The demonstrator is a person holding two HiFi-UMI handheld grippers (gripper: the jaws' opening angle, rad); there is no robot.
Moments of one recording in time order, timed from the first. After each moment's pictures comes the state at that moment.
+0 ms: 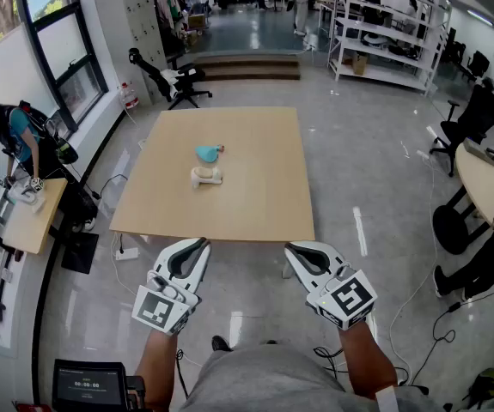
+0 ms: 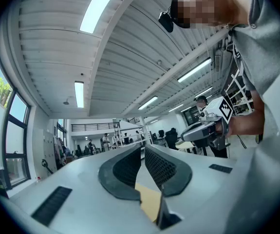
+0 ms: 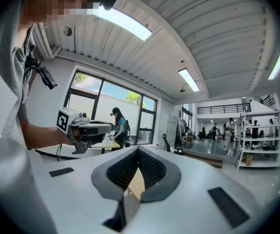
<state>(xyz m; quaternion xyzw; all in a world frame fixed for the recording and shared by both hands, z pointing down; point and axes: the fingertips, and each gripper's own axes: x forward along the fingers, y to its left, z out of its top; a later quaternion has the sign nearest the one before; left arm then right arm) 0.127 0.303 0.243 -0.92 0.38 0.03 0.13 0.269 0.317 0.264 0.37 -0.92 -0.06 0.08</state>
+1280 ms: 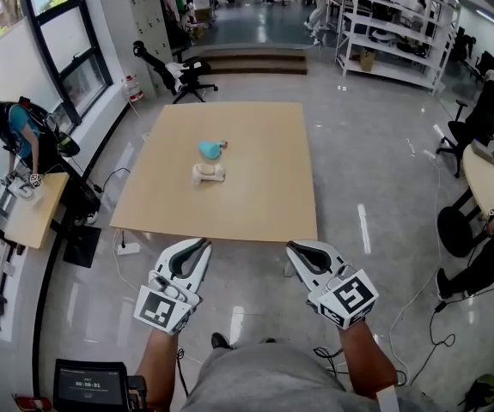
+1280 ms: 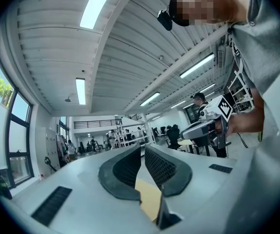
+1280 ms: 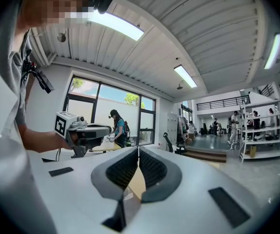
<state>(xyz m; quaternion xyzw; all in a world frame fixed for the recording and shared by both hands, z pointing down) 0.138 0.284 0.259 -0.91 0.39 0.01 0.12 0.284 0.293 0.278 0.37 -0.93 -0.03 0.06</state>
